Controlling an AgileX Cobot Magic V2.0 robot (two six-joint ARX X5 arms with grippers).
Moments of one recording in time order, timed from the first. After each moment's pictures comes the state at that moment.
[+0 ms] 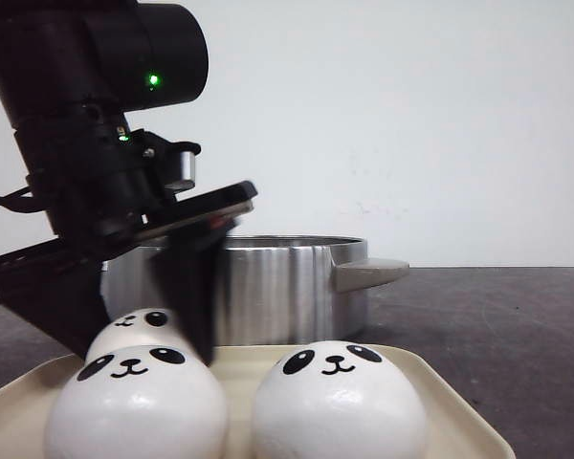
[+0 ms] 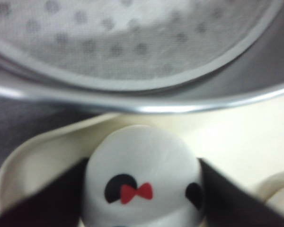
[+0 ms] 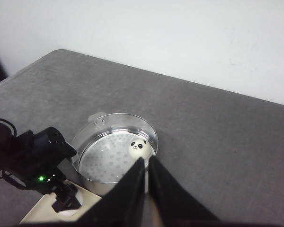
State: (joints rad) left arm -0.73 1.56 0.90 -0.53 0.08 -0.51; right arm 1.10 0.87 1.75 -1.27 0.52 0.32
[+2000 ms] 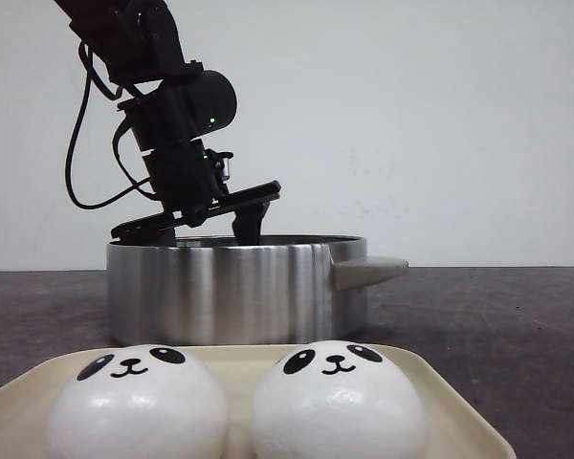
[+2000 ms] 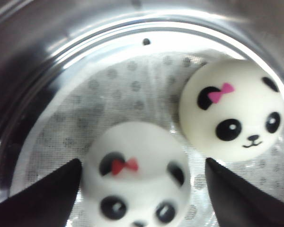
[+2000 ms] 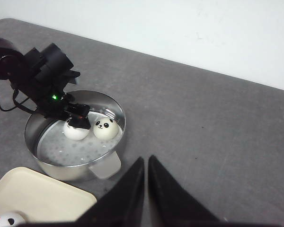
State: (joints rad) left arm -0.47 2.04 1.59 -0.67 0.10 -0.36; right arm 1.10 0.87 1.61 -1.29 0.65 0.37
